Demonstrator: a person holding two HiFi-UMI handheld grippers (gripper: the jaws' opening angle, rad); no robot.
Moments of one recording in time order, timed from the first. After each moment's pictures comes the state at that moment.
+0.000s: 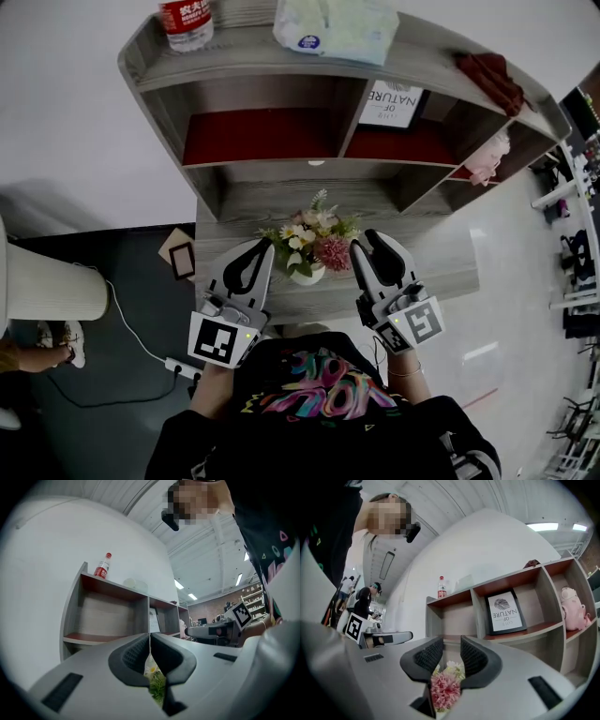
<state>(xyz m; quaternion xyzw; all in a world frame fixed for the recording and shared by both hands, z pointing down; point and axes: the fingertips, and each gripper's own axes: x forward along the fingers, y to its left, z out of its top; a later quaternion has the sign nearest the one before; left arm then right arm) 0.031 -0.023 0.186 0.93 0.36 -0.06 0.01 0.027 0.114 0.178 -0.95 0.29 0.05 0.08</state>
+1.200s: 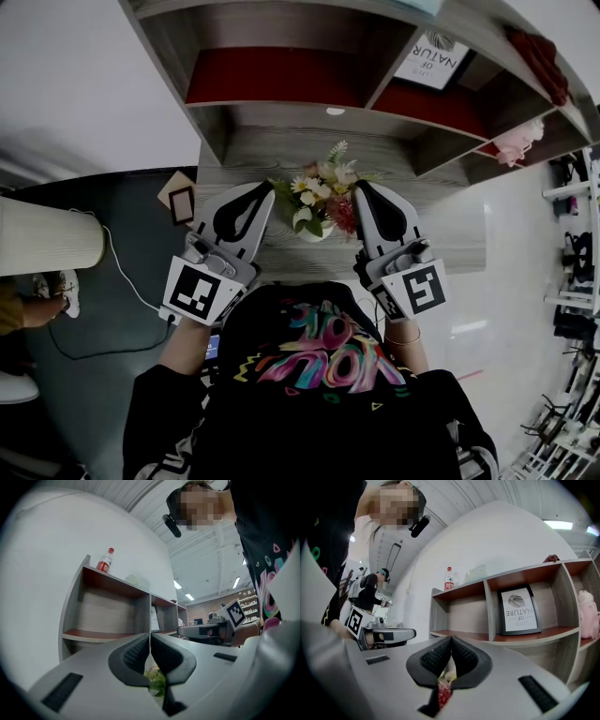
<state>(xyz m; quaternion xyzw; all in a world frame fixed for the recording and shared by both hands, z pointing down) 0.046 -0.035 0.195 0.92 0.38 -0.06 0.03 0.053 0.077 0.192 -0.95 0.31 0.02 0.01</state>
